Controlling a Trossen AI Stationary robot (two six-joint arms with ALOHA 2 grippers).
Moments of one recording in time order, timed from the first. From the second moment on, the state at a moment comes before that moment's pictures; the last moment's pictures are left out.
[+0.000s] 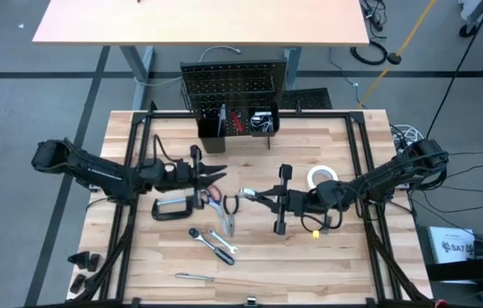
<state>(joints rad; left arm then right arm) -0.11 1.17 0.48 0.91 -0.14 0.14 0.34 1.47 0.79 0.91 0.39 -0.35</state>
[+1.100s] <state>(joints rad) -0.13 1.36 0.59 0.99 0.11 0.03 0.24 1.54 0.79 0.93 0.22 -0.19</state>
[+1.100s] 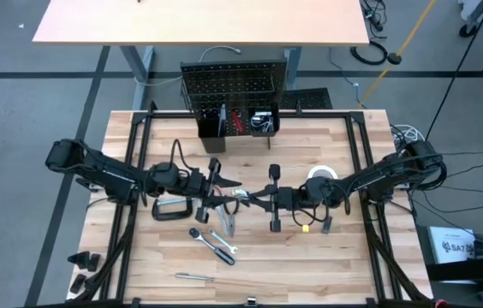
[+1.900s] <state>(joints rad) -0.13 1.36 0.59 0.99 0.04 0.00 0.18 1.65 0.79 1.07 0.16 -0.11</state>
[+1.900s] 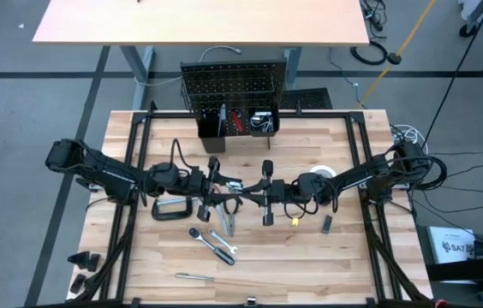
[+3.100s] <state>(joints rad) -0.13 1.36 0.59 0.98 -0.04 0.04 0.18 1.65 0.82 1.05 0.25 -0.07</state>
